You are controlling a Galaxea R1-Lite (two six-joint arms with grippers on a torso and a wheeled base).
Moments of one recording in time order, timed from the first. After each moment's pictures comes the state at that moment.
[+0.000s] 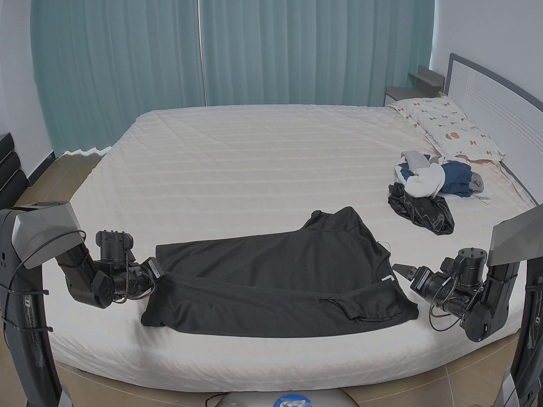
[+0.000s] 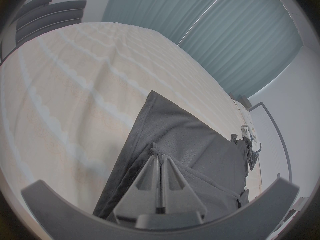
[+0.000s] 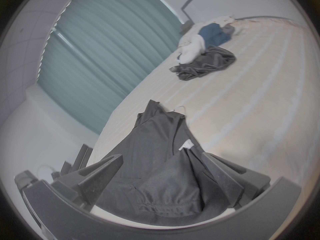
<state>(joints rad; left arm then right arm) -0.01 2.32 -0.79 -0.85 -0.19 -0.63 0.11 2.30 -0.33 -1.55 0.17 0.70</state>
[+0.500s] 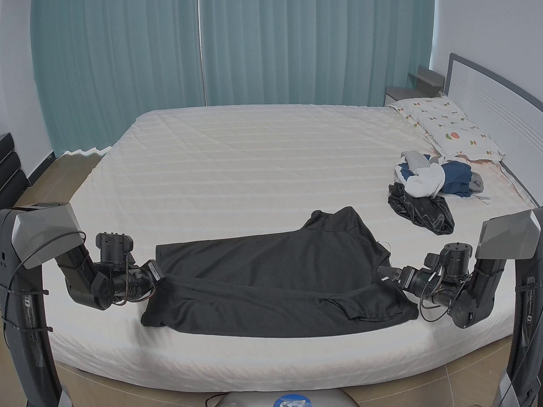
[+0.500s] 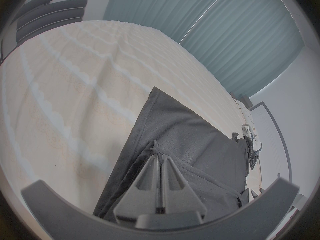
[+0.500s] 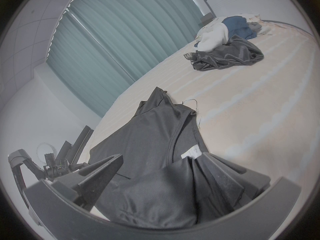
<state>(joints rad) -0.01 2.32 -0.77 -0.85 -0.19 -0.64 0.08 2.40 -0.55 -1.39 0.31 0.52</state>
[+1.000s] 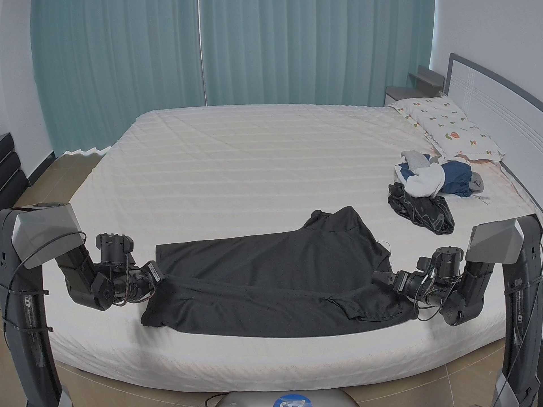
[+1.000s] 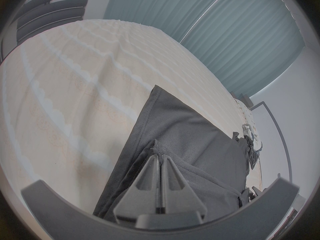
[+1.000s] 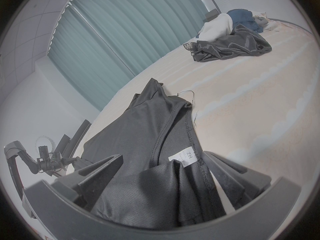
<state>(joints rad) -0.01 2.33 -0.77 -0.84 -0.19 -0.64 0.06 2.53 -0.70 -1.35 0.36 0.45</state>
